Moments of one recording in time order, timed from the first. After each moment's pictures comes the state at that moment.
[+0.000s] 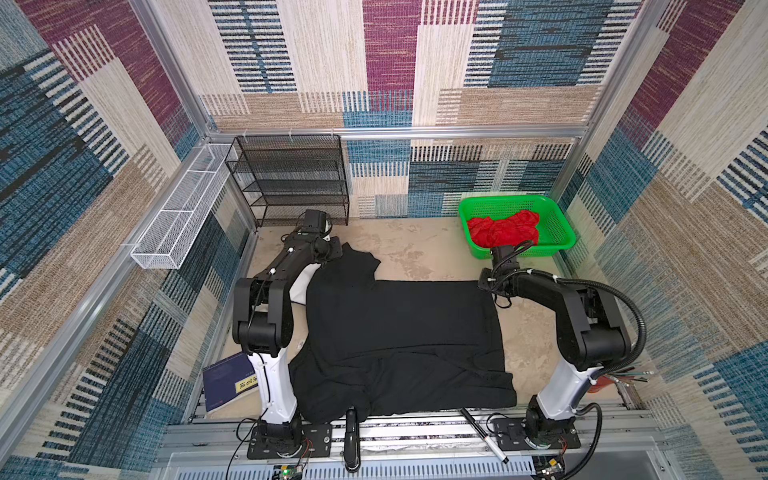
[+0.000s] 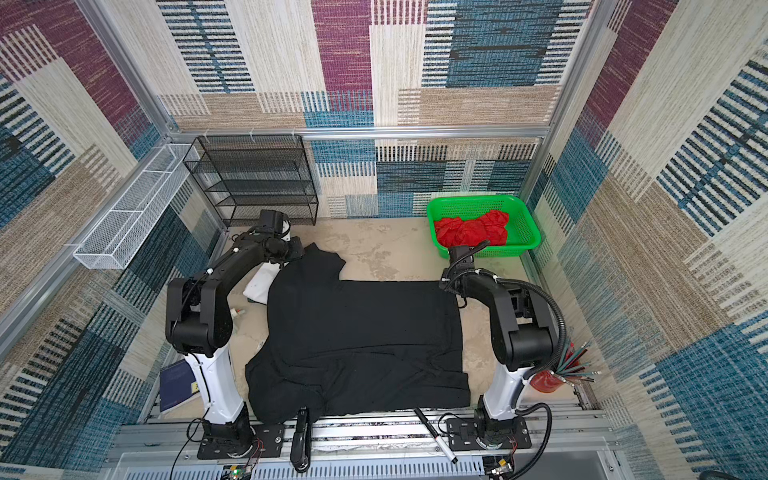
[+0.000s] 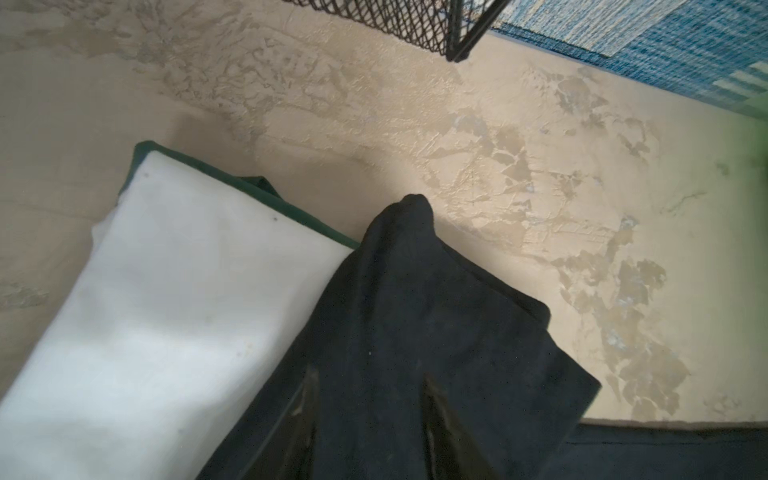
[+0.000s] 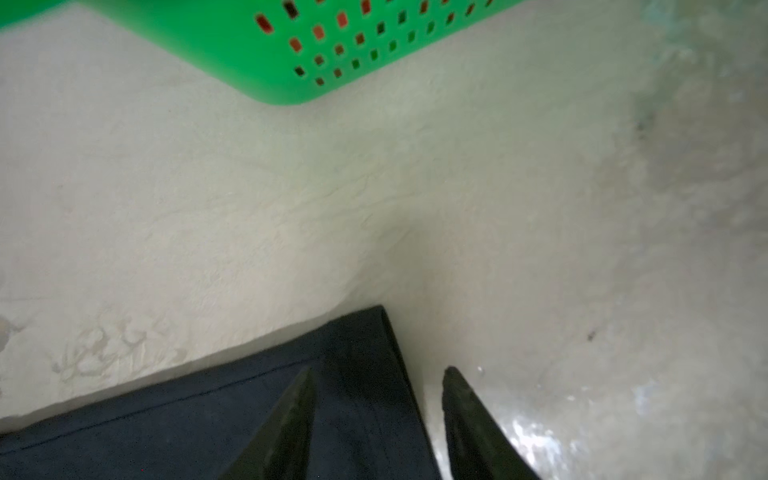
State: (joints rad) left arm -0.11 2.01 1.61 -0.54 0.08 -0.31; right arm 0.10 1.81 1.05 -0.23 0.10 0.43
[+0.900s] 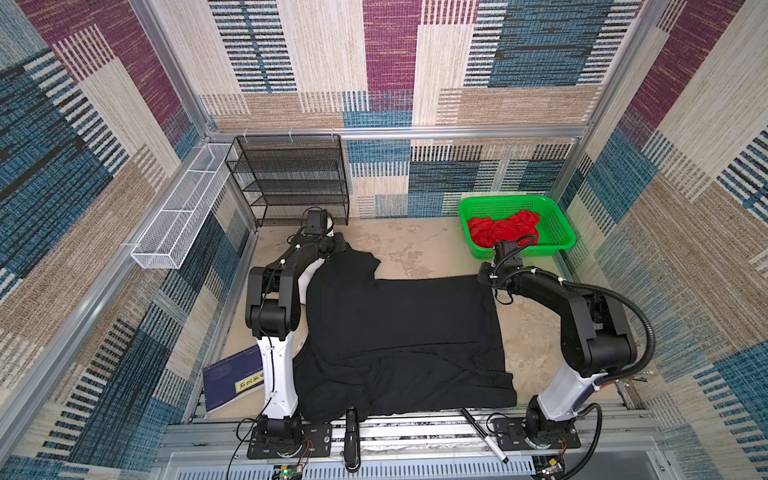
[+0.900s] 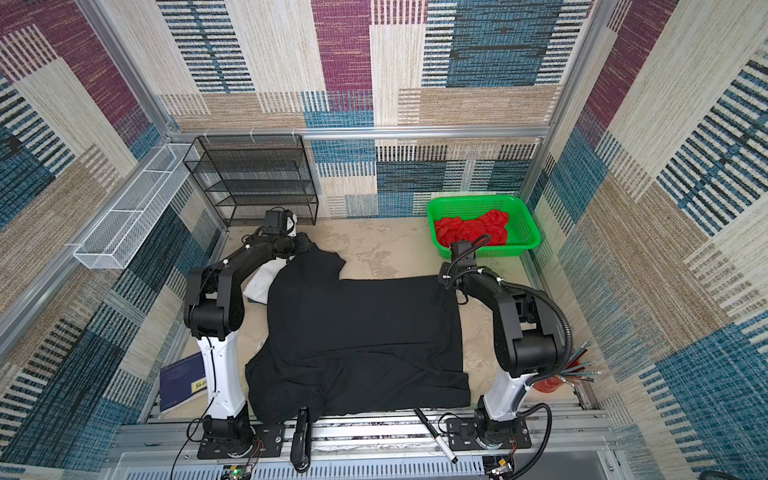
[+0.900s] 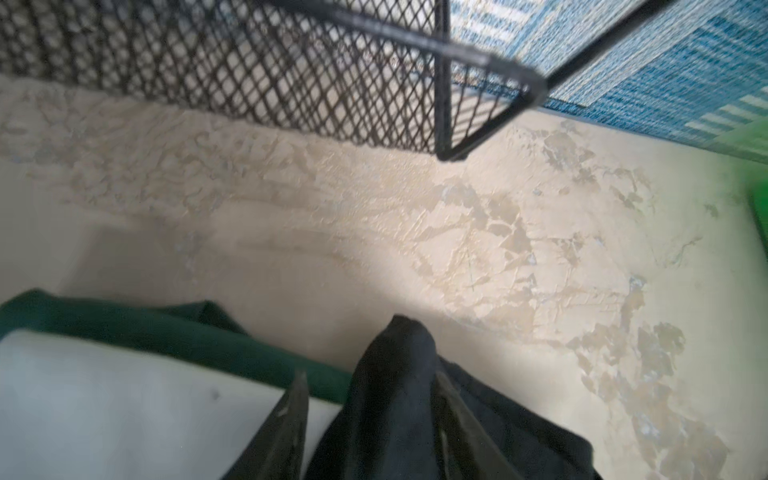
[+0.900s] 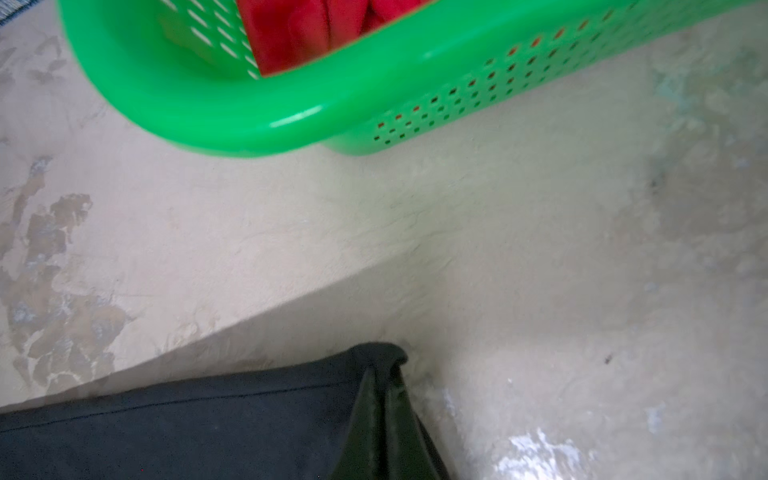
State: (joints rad) left arm -0.10 2.21 1.72 -0.31 0.16 -0.26; right arm 0.10 1.72 1.04 -0.23 0.06 0.40
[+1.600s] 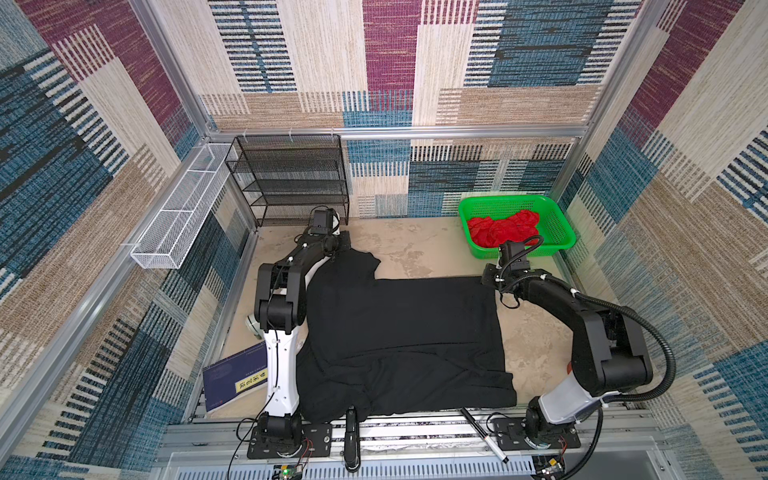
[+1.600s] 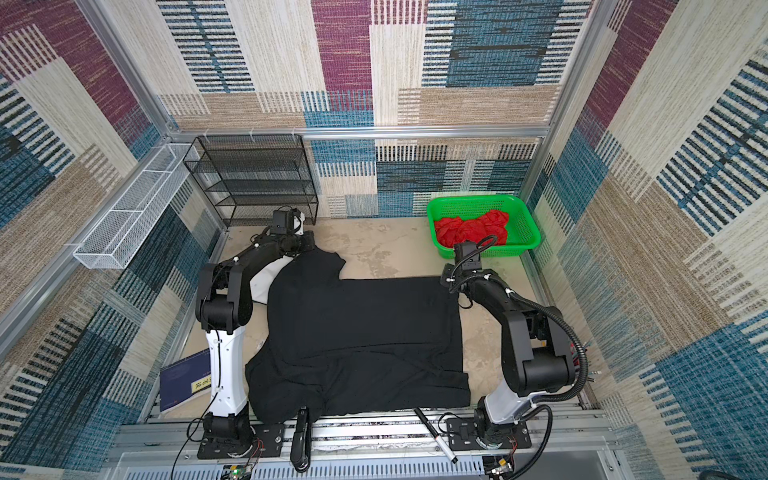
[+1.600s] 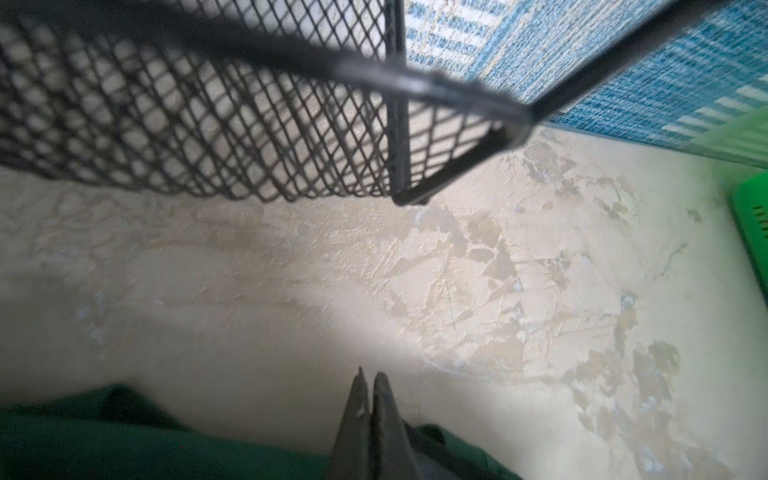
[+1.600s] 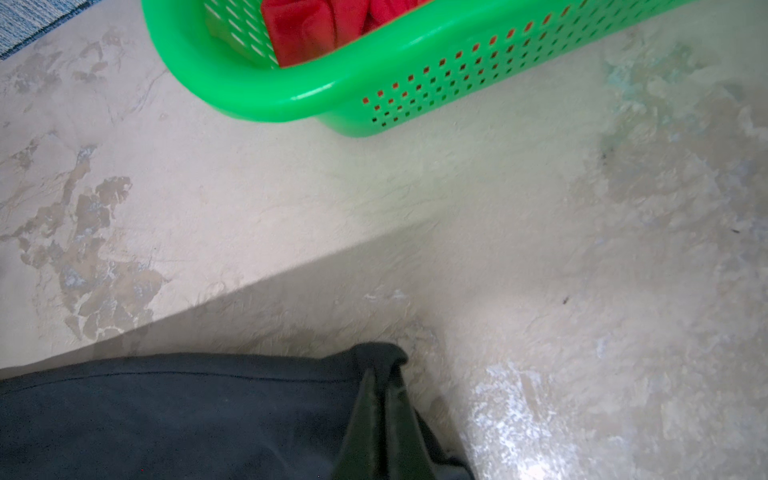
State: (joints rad) left arm -0.12 2.29 1.80 -0.28 0.19 -0.27; right arm 0.10 1.61 1.00 -0.29 0.05 0.41
